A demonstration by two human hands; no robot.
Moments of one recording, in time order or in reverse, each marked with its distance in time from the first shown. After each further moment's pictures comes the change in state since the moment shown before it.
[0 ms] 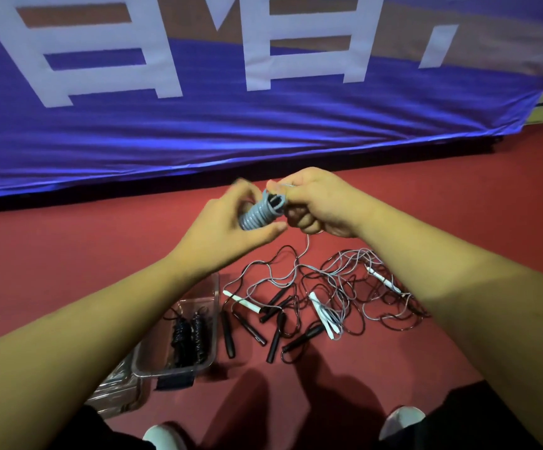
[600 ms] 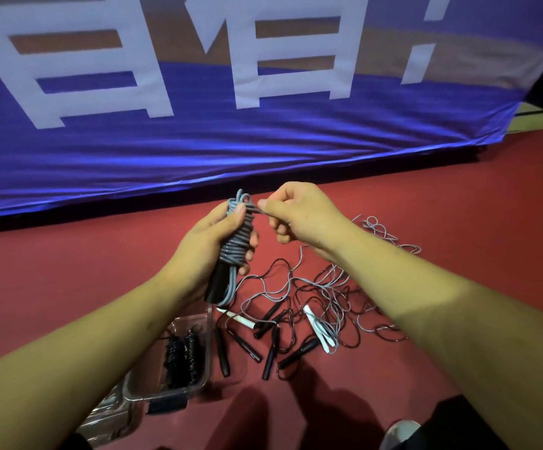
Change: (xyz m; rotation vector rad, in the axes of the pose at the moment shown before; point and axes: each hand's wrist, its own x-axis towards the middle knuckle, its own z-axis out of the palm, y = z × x) left_hand 0.004 0.003 0.011 -0.948 -0.044 -0.344; right_hand 0.004 0.007 0.009 0.084 0.386 -0.107
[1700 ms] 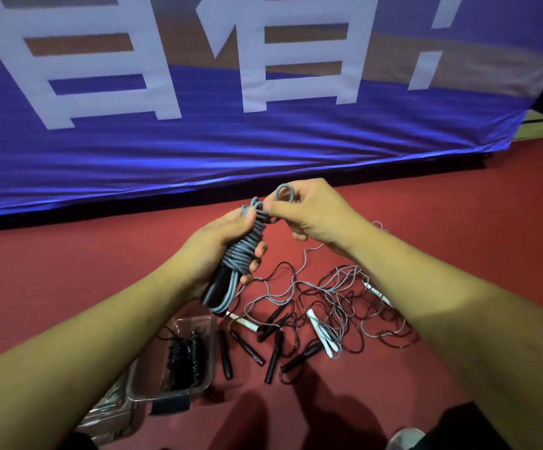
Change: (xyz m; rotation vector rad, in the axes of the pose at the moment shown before) left_hand -0.002 0.012 -0.004 -0.041 -0.135 -0.181; right_hand -0.003 -0.015 -0.009 -0.121 -0.129 -0.165
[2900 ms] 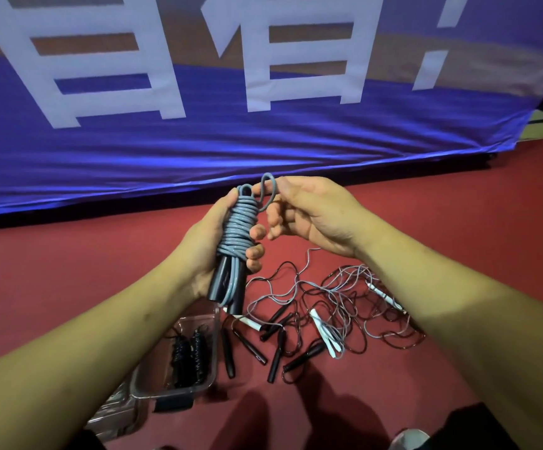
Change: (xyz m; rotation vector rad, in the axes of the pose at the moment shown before) left_hand -0.001 0.013 0.010 -0.278 0.038 -0.047; right_hand -0.005 -0.007 0.003 0.452 -0.254 0.054
